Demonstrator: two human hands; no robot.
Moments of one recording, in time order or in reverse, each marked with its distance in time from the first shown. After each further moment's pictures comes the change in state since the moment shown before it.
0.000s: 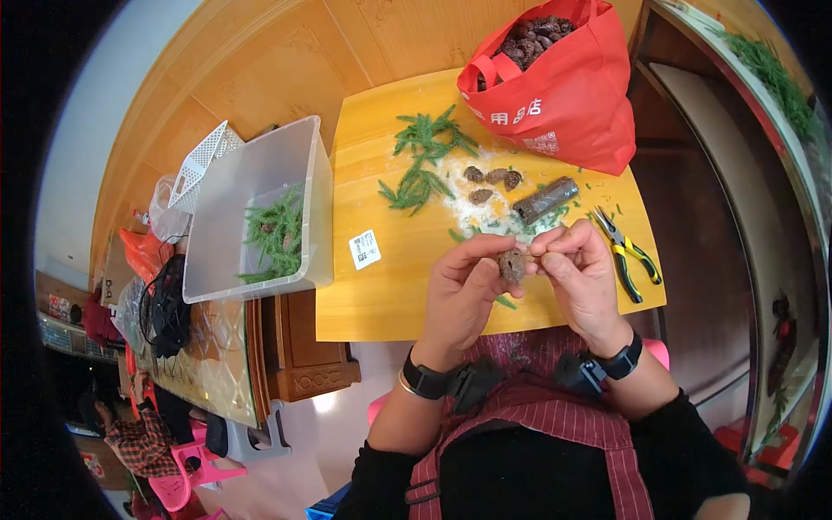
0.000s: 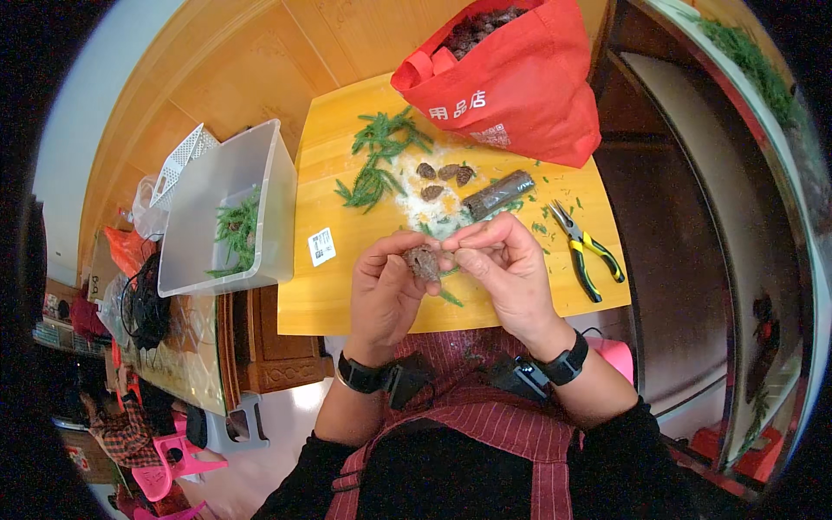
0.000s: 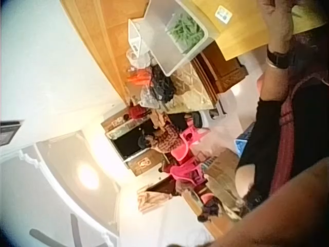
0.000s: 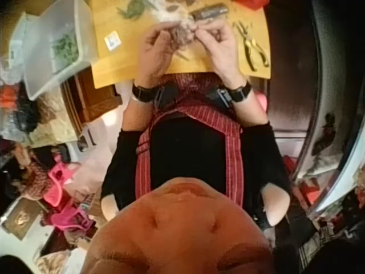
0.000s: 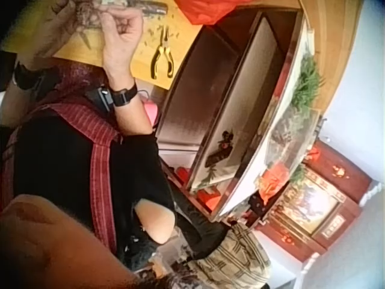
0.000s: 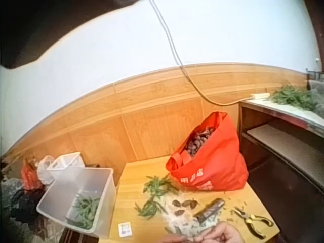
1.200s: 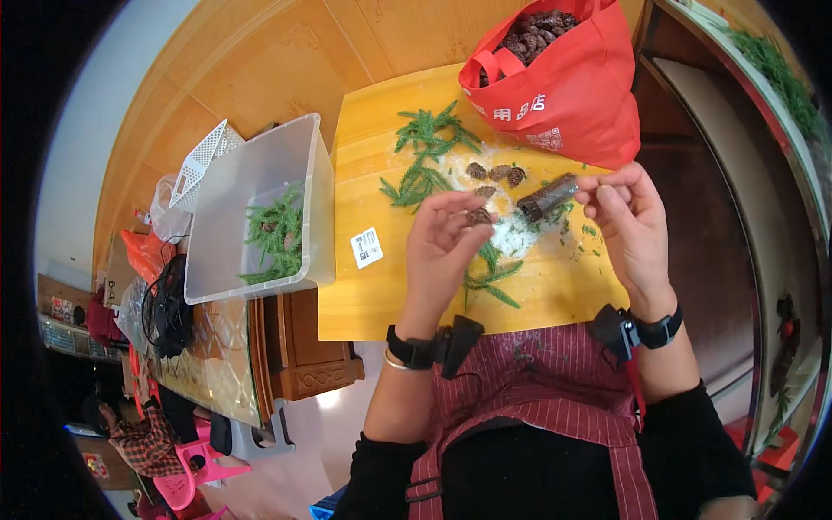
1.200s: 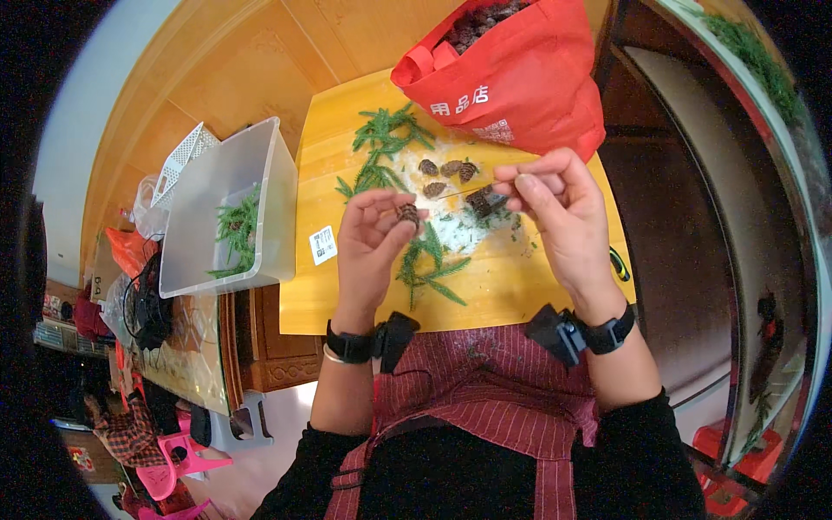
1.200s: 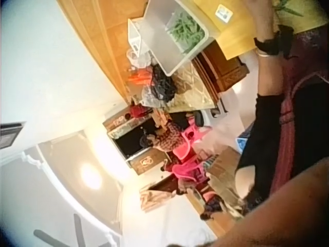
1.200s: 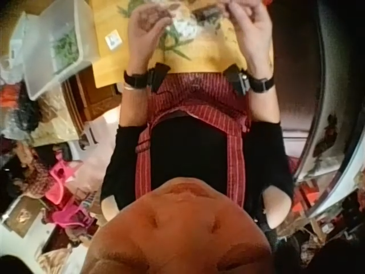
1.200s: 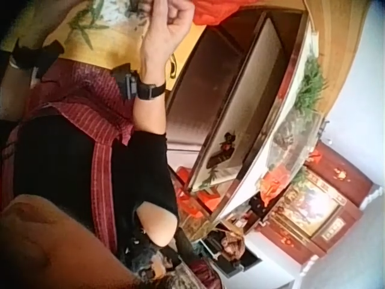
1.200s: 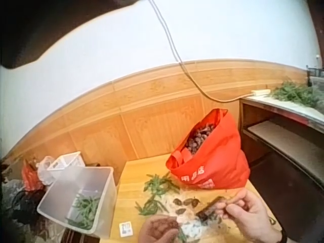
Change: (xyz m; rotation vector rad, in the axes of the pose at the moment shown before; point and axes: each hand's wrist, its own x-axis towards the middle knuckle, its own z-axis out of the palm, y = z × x) left_hand 0.033 0.007 -0.026 0.404 0.188 0.086; right_hand 0.036 -0.041 -0.028 -0.180 0.168 -0.002
